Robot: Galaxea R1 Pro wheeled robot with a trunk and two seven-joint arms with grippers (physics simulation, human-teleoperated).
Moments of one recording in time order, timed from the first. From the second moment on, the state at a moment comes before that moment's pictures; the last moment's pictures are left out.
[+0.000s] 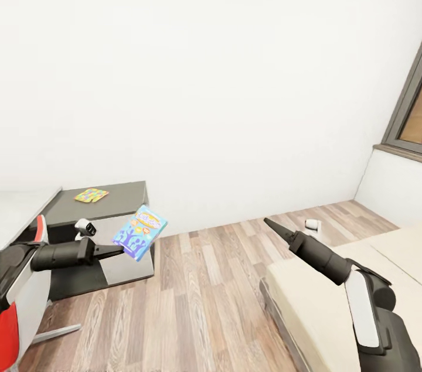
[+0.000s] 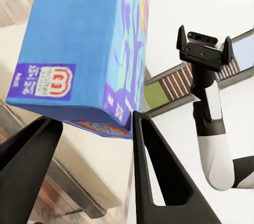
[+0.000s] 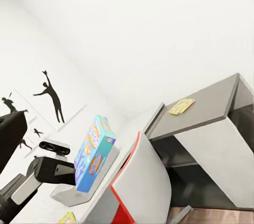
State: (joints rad) left arm -0.61 0.51 -0.01 -0.96 0.30 1.03 -1.57; right arm -0.34 0.03 -0.34 -1.58 -0.48 0.82 0.95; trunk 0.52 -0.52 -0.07
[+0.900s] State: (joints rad) left arm -0.60 0.60 0.14 -0.96 0.32 1.03 -1.57; right arm -0.34 0.02 -0.35 -1.57 -0.48 0.82 0.94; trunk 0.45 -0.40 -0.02
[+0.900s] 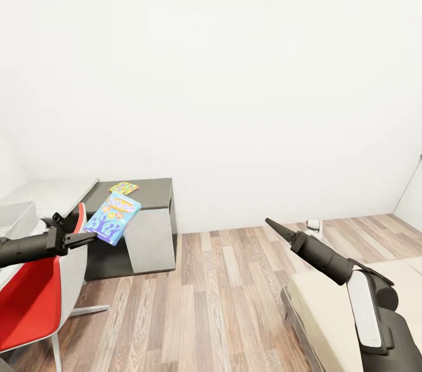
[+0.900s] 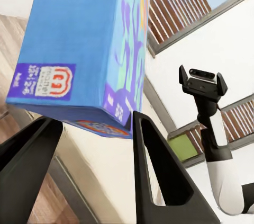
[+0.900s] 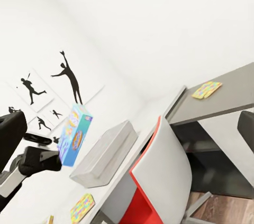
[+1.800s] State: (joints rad) left arm -0.59 0.62 0.27 -0.95 0.32 1.03 -1.57; right arm -0.34 0.02 -0.35 -1.57 -0.48 0.82 0.93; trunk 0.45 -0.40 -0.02
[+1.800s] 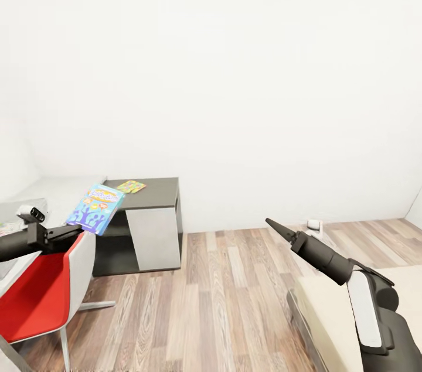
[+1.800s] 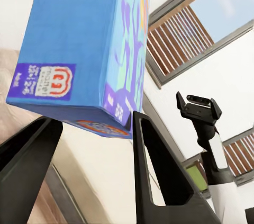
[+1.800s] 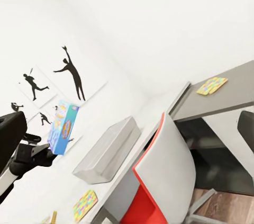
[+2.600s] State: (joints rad) left arm -0.59 0.61 0.27 -0.95 0.32 1.03 -1.57; right arm -0.34 0.03 -0.34 -1.57 -0.48 0.82 0.88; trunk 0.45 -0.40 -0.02
